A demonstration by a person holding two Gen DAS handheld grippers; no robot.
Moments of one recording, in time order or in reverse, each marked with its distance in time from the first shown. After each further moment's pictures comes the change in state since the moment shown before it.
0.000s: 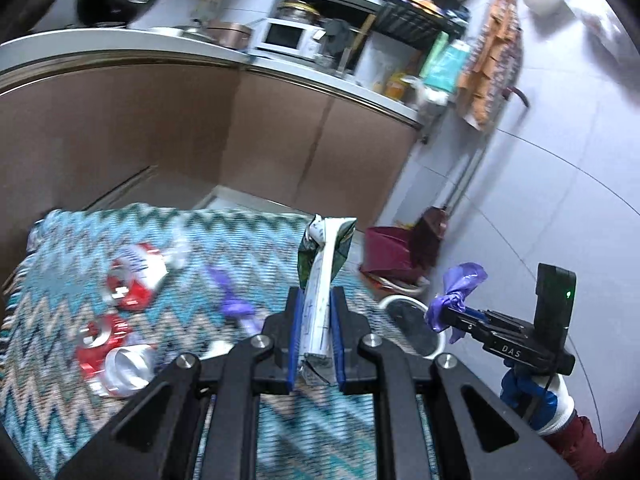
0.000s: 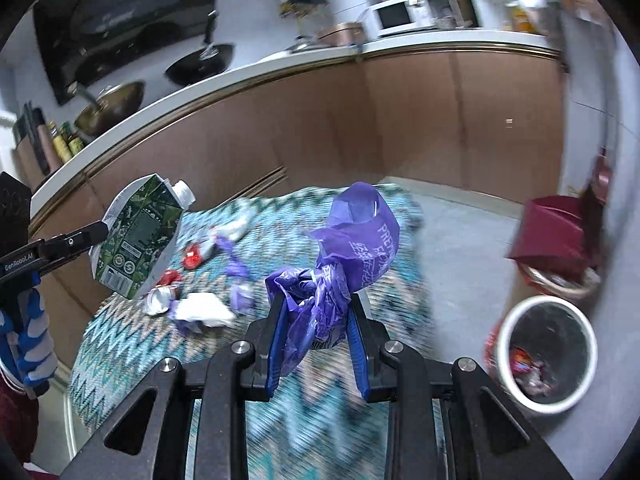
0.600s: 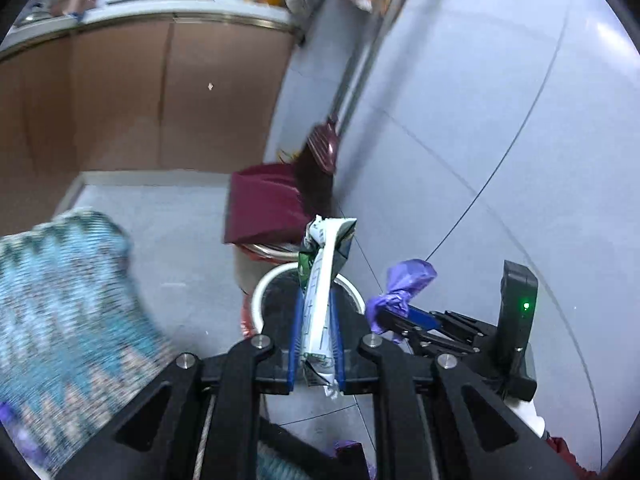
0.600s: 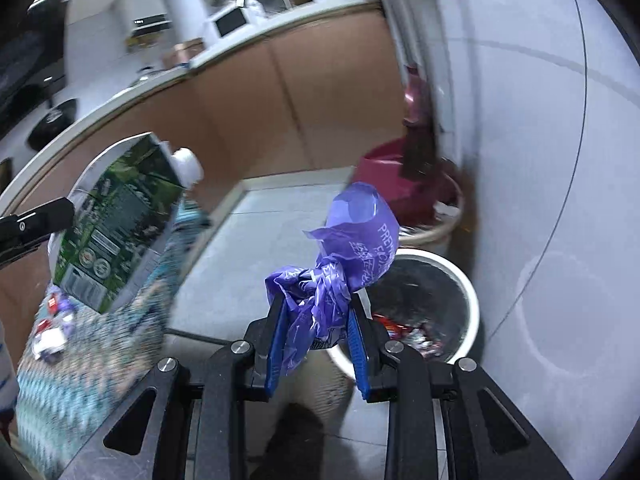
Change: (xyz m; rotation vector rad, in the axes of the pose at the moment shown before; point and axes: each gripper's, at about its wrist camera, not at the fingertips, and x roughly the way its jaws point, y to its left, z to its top) left arm 0.263 -0.218 0.012 0.225 0.287 -0.265; right arm 0.002 -0.213 -0.041 0.292 0.013 -0.335
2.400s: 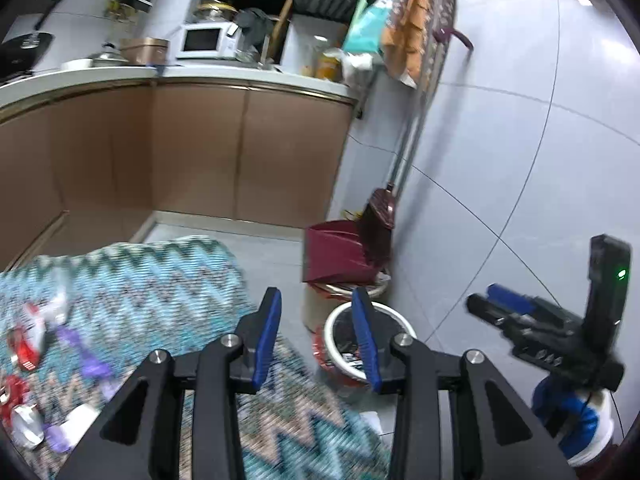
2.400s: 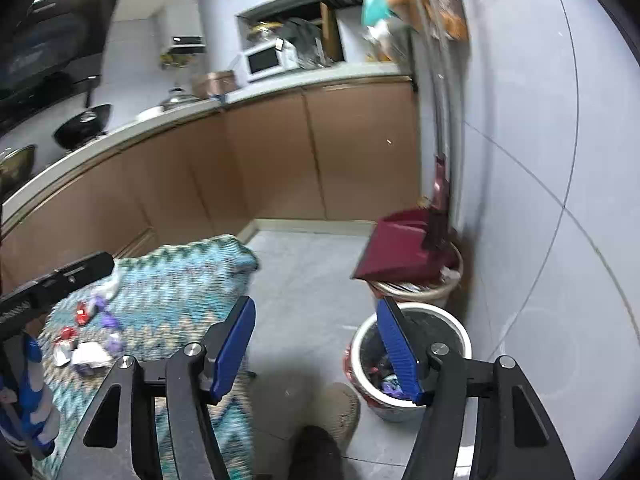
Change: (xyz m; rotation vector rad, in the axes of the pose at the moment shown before) left arm -0.170 0.039 -0.066 -0.042 -0.279 0.221; right arm -0.131 0.144 0.004 -0.160 -0.202 -0.010
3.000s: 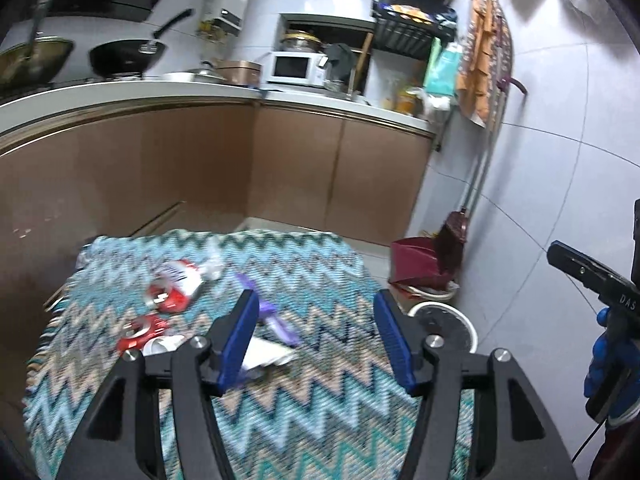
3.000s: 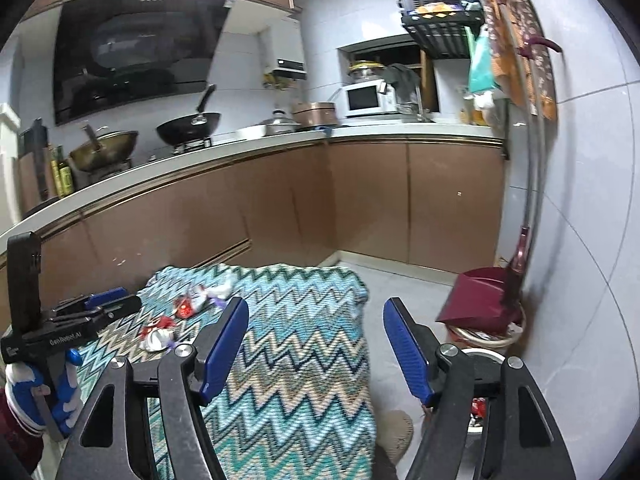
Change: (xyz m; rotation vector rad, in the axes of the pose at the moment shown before) left arm -0.166 0.082 -0.061 -0.086 -0.094 0.260; right arm -0.067 0.104 -0.001 -0.173 -0.105 0.242
